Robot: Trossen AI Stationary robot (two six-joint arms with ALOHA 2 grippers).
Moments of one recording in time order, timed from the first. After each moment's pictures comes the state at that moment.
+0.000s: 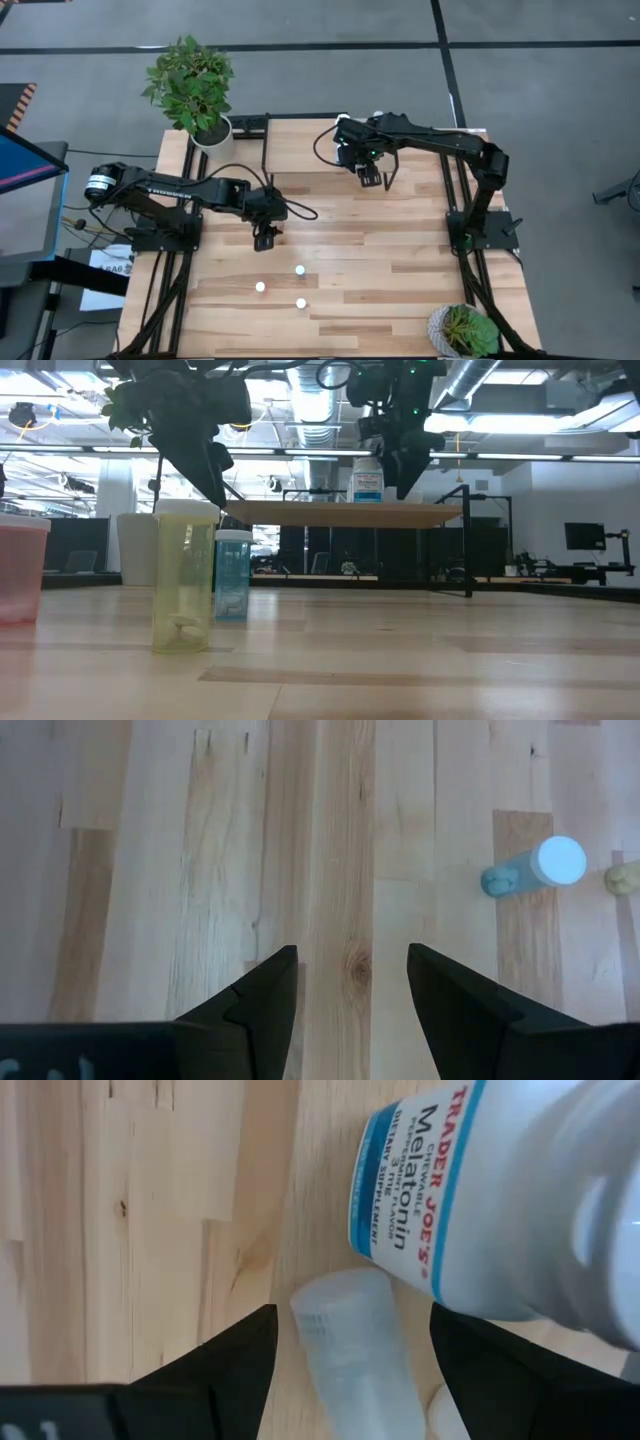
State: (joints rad) left arm -0.01 1.35 0.93 -0.62 0.04 -0.07; right arm -0.36 1.80 1.67 -1.16 0.18 -0.55
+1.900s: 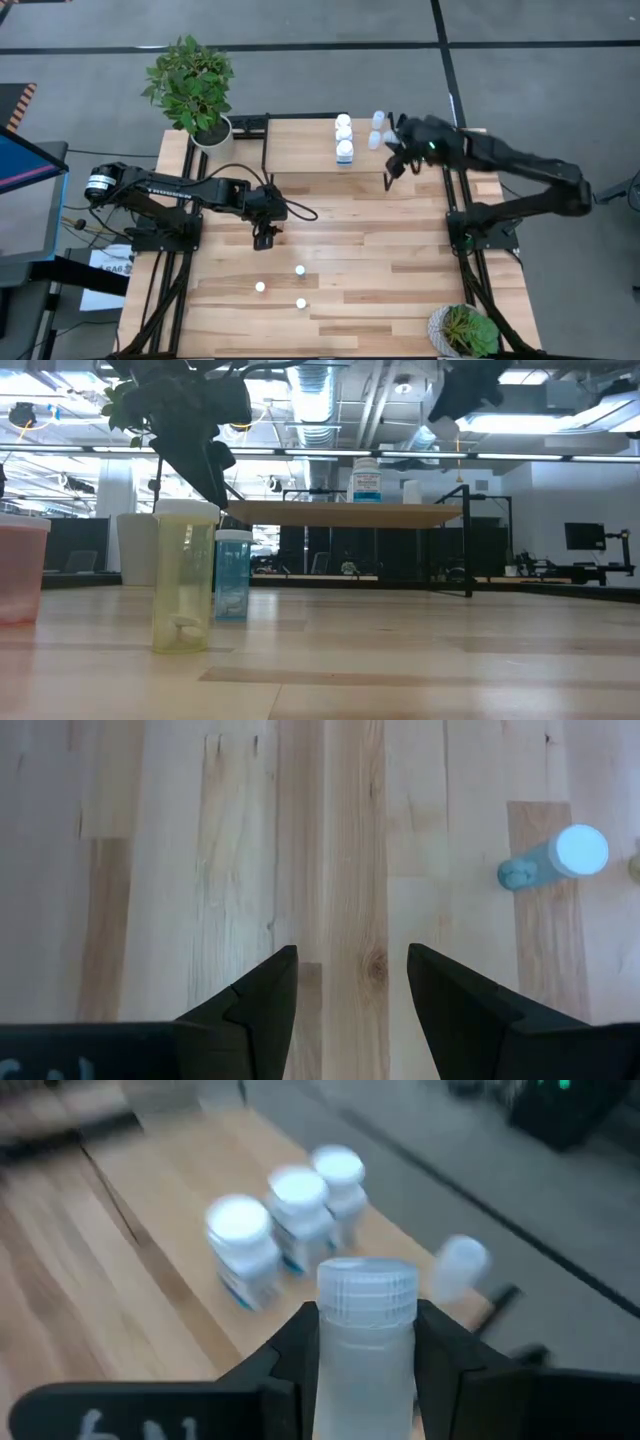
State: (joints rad) left arm -0.01 1.35 0.93 -0.62 0.01 -0.02; right arm -0.29 1.07 1.16 -0.69 0.42 0.20
